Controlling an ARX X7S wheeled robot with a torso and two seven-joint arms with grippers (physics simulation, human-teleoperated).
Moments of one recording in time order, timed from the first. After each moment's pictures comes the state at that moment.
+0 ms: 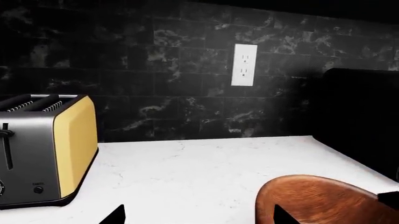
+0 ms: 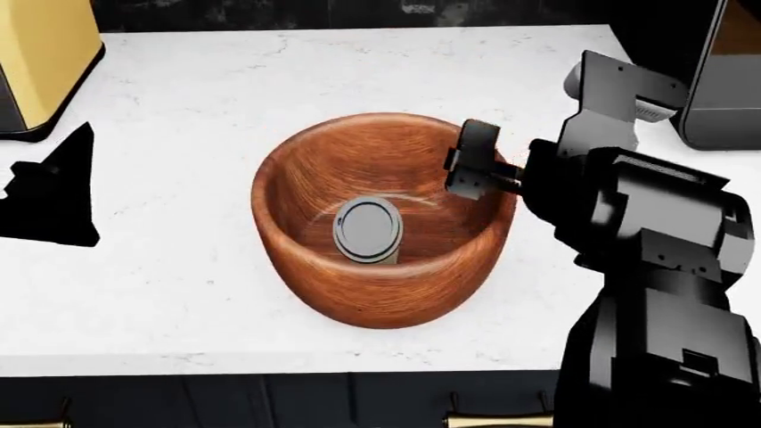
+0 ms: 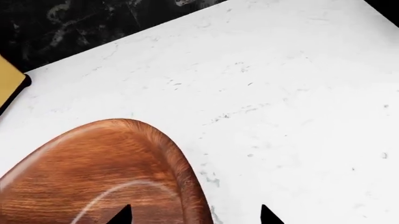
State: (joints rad) left arm -0.76 -0.72 0.30 0.32 -1.10 -0.62 -0.43; right arm 1.48 0.14 0.24 1.31 0.00 0.73 -0.23
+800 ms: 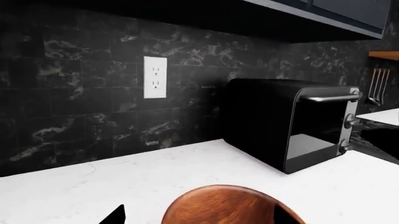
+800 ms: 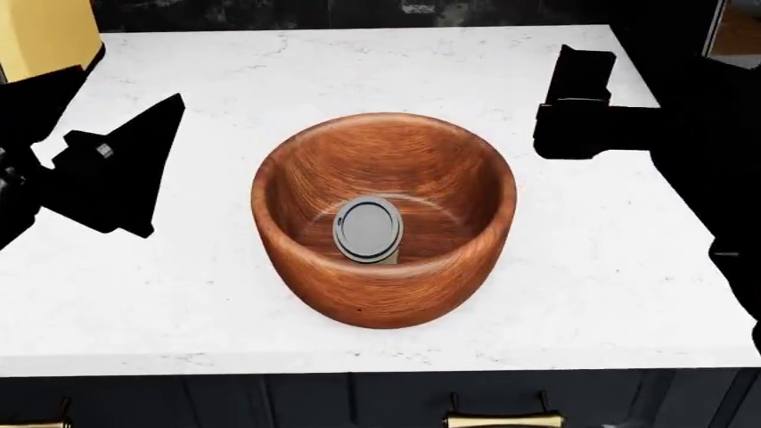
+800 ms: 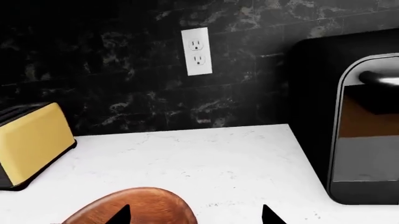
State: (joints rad) left arm -0.88 -0.40 -0.01 0.37 -0.90 -1.09 -0.02; right arm 1.11 0.31 0.21 -0.23 0.35 1.46 -0.20
